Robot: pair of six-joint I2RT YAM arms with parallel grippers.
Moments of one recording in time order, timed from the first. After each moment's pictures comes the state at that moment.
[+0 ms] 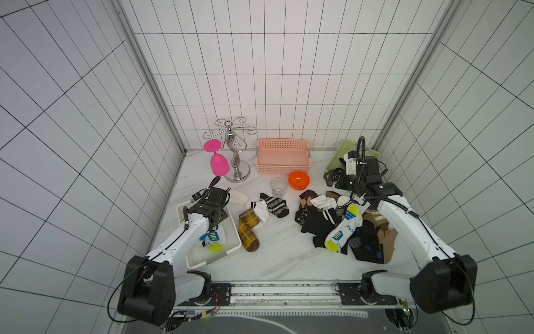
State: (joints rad) left arm -0.23 1.21 0.76 -0.73 -0.36 -0.88; right arm 0.18 1.29 1.11 -0.49 -0.15 0.31
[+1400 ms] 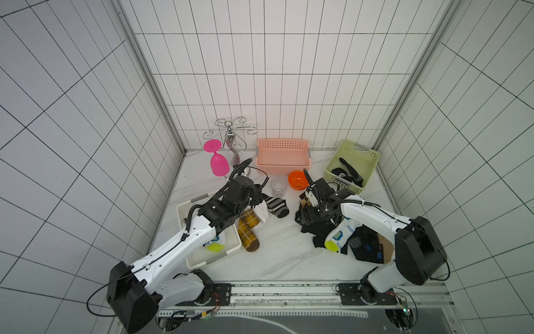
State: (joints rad) left arm -0.65 1.16 0.99 -0.43 -0.28 -0.58; right arm 0.58 1.55 1.02 -0.72 -0.03 0.25
